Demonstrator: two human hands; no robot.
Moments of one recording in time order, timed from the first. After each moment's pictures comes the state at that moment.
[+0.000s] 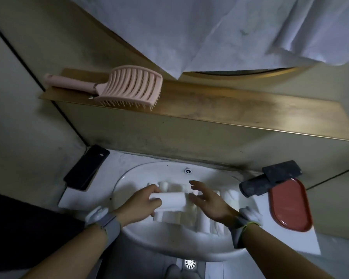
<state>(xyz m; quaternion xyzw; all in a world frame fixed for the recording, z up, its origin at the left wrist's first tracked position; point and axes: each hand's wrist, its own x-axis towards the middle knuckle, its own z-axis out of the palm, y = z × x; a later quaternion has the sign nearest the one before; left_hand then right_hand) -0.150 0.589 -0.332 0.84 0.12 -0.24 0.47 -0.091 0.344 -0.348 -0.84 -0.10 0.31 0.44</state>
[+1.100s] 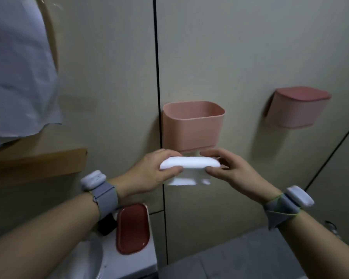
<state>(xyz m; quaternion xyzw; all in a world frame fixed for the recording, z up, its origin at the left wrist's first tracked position) -0.073 0.063 -0.087 0.85 -0.38 0.02 0.36 -0.147 -0.180 -0.087 -0.84 -0.09 -0.07 0.54</state>
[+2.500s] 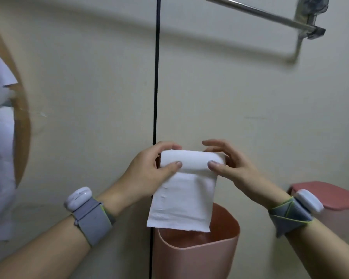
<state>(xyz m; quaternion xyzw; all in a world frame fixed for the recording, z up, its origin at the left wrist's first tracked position) 0.074 0.022 0.074 0.77 -0.34 0.20 0.51 0.048 -0.224 0.075 -0.79 -0.24 -0.18 0.54</state>
